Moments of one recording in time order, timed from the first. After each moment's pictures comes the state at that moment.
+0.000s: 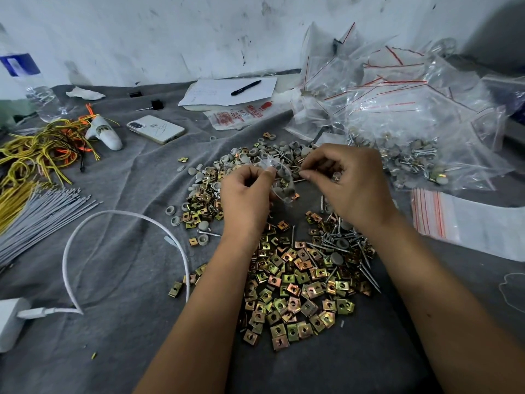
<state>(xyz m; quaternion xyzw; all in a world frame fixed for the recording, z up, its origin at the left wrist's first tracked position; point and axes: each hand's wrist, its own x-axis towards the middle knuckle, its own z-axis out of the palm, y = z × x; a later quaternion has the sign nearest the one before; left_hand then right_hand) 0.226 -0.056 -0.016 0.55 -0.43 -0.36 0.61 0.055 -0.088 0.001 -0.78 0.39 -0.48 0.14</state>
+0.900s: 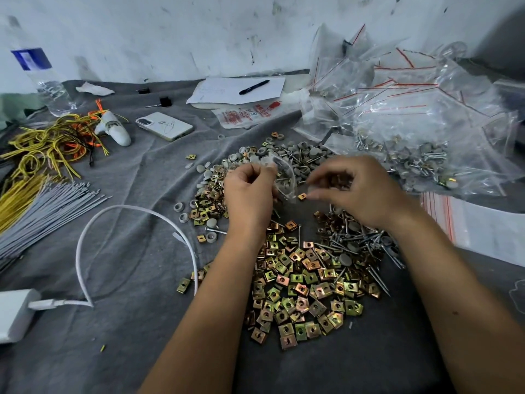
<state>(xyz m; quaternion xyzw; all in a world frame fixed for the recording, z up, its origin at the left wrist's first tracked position) 0.230 -0.055 -0.013 0.53 -0.39 -0.38 0.65 0.042 -0.087 0.009 -0.81 0.39 -0.34 0.29</state>
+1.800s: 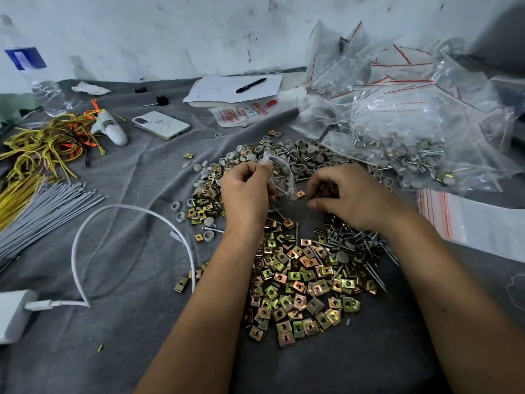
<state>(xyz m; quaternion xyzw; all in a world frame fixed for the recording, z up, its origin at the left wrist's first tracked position) 0.230 -0.060 -0.019 0.52 -0.37 -0.40 0.66 0.046 -0.094 -0.004 -0.83 0.43 -0.24 0.25</state>
